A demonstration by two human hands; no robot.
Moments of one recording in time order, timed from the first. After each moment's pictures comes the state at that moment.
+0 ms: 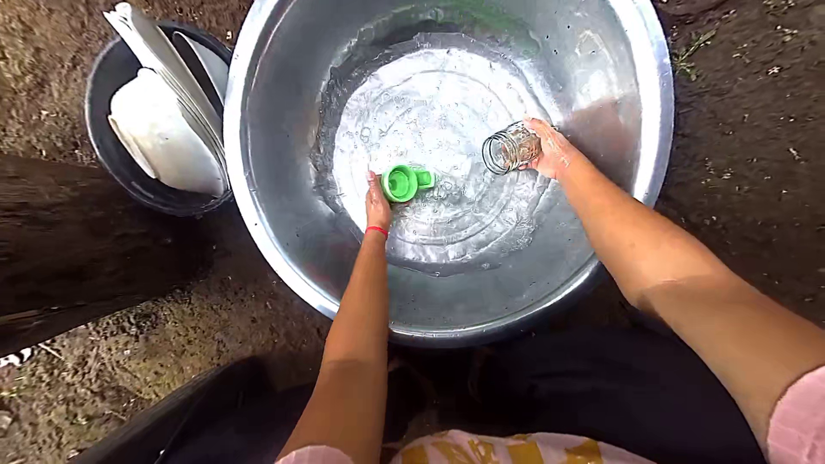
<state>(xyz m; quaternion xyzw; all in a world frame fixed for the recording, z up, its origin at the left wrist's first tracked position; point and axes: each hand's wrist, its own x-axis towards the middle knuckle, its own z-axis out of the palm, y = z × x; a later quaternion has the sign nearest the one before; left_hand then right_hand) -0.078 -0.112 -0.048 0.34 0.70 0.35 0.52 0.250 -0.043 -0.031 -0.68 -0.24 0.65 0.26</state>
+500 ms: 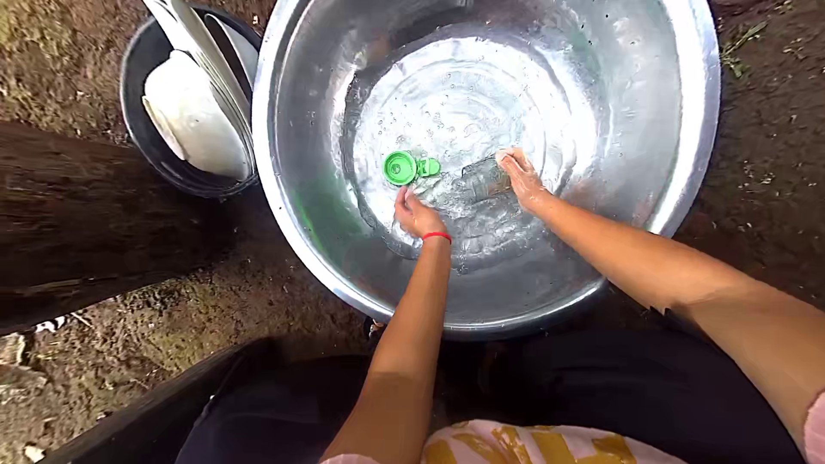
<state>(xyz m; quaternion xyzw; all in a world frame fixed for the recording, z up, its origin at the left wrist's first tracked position) -0.004 -0.146 -0.021 0.12 0.80 0.44 0.38 0.175 -0.102 -0.057 -0.62 -0.43 0.58 0.32</state>
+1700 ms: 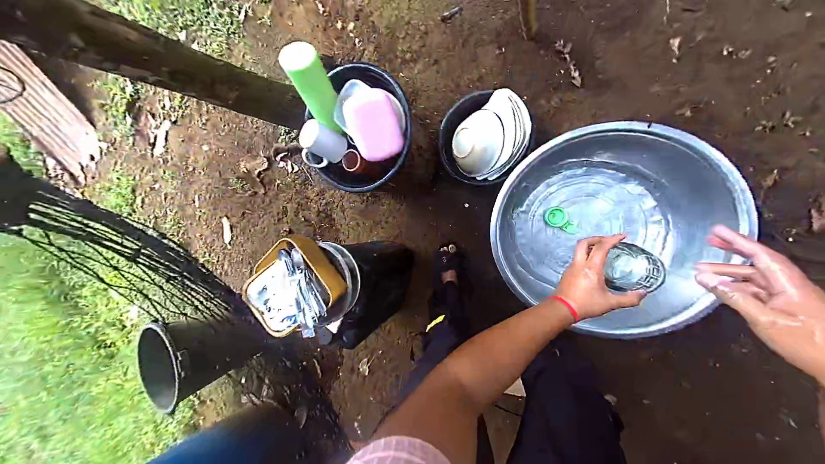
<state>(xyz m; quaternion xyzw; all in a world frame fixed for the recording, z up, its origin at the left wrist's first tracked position) -0.111 -0.147 0.413 0.39 0.62 0.38 0.56 0.084 -0.057 0.484 -0.51 -0.73 0.45 0.01</state>
